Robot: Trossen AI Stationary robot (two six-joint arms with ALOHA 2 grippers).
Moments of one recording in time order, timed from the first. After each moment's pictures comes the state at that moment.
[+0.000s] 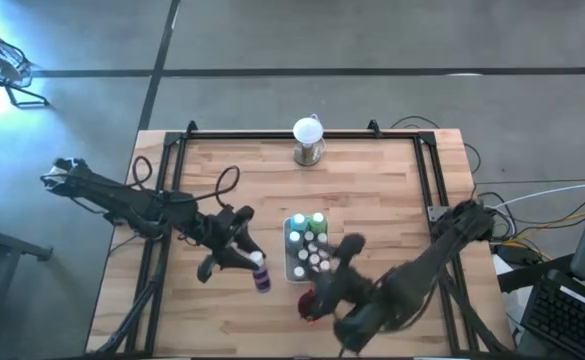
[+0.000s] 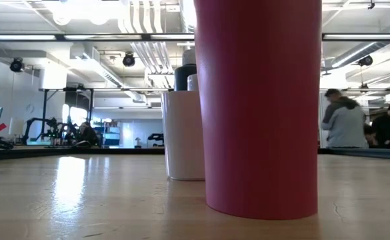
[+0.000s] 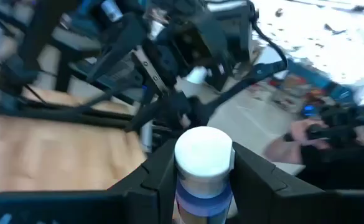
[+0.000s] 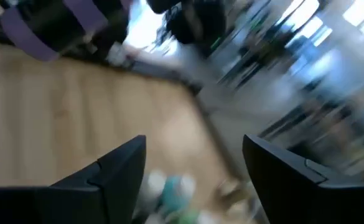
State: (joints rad) left arm -0.33 1.07 0.93 0.15 0.16 -0.43; right arm 0.67 1.96 1.98 -1.01 1.20 0.35
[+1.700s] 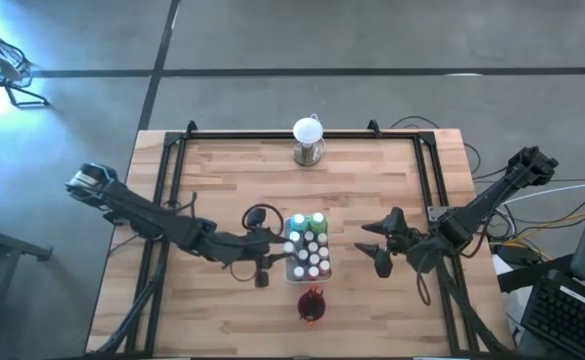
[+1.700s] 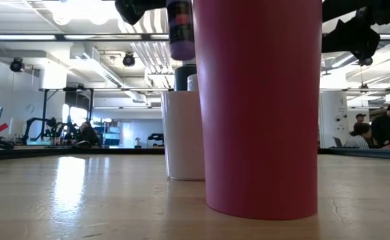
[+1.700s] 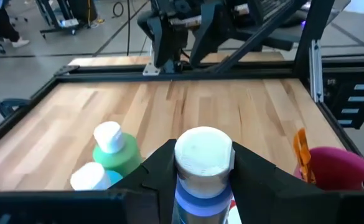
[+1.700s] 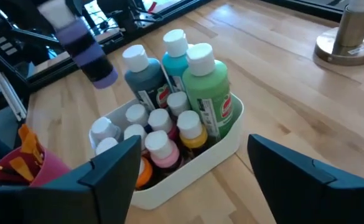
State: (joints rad) left arm -0.41 1.38 0.93 0.16 -0.49 -0.12; right arm 0.65 1.04 0.64 -0.29 0.81 0.91
